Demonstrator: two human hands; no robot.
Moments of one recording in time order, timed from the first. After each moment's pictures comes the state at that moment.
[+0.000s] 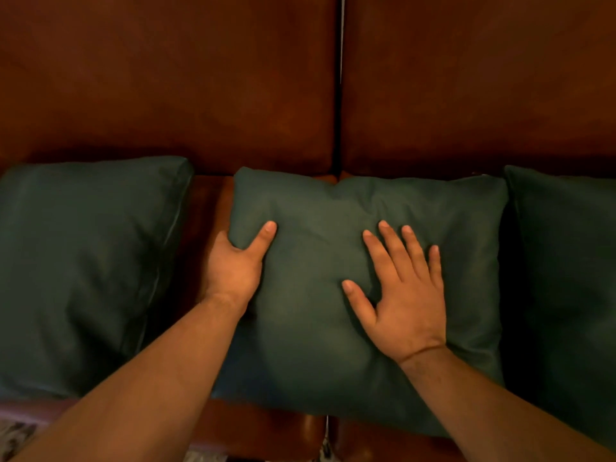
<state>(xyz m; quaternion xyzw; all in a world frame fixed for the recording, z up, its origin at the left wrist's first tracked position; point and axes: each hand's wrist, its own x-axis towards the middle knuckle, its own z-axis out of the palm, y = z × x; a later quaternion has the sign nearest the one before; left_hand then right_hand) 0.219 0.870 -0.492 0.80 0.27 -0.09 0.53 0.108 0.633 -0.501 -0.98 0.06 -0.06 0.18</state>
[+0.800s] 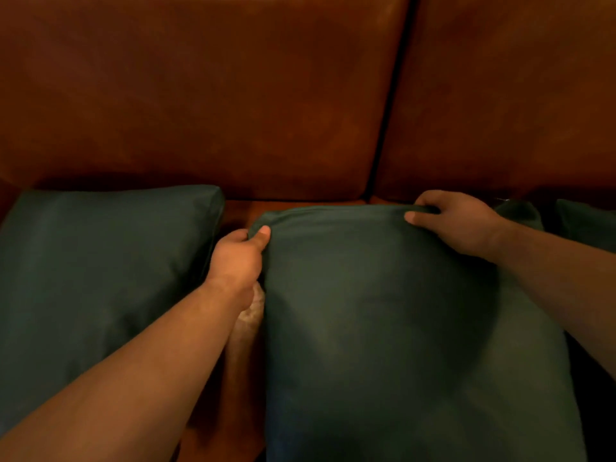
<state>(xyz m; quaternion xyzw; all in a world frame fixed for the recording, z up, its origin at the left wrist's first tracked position) 0.303 0.906 -0.473 0.72 0.32 -0.20 0.58 0.293 0.581 -0.452 -0.90 0.14 0.26 0.31</state>
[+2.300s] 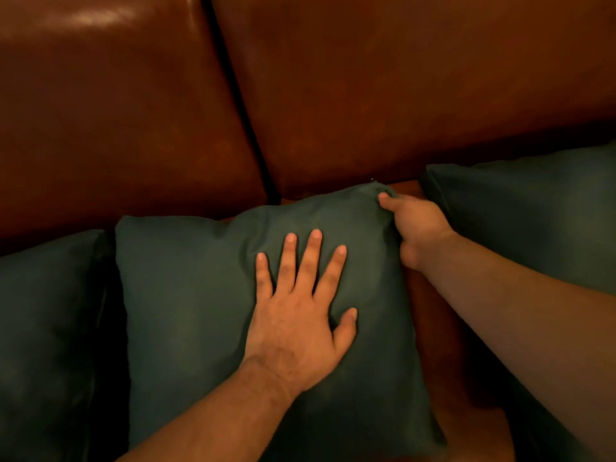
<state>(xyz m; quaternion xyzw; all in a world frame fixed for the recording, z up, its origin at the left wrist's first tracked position) 0.185 0.745 -0.460 0.92 -0.36 -0.15 -0.03 0.229 0.509 -0.516 -0.48 0.50 0.02 0.72</state>
